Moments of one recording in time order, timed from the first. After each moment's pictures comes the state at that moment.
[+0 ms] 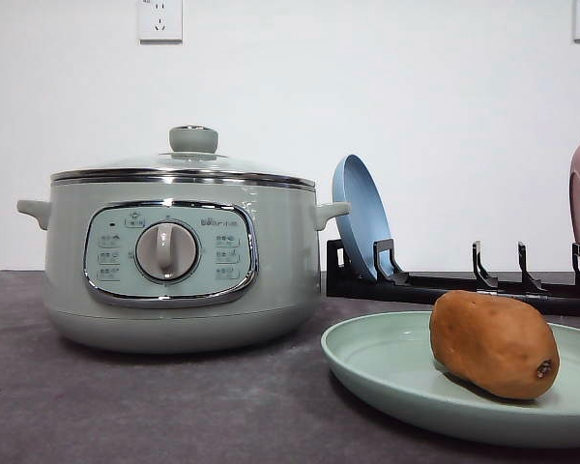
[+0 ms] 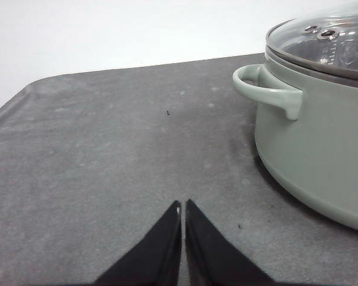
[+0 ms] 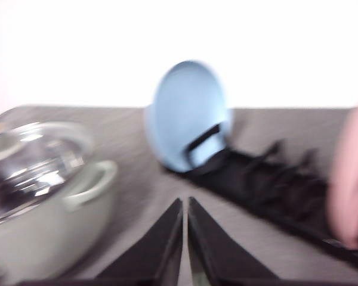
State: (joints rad) left_arx 0.03 0.01 0.03 -0.18 0.04 0.12; right_arx 0.14 0.40 0.43 -0.11 -0.18 0.14
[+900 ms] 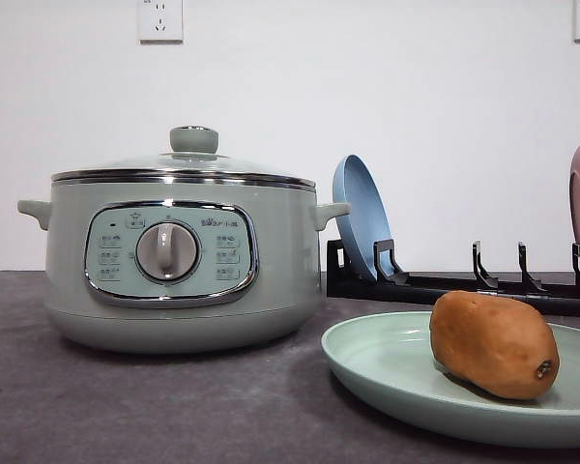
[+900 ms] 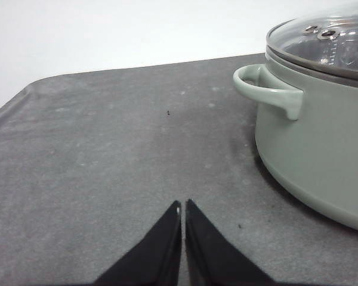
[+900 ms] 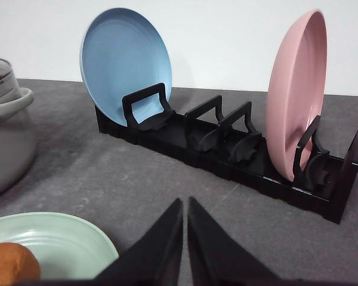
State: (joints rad) left_arx 0.03 0.01 0.03 -0.18 0.04 0.12; right_arx 0.02 0.00 0.02 -0.08 -0.18 0.03
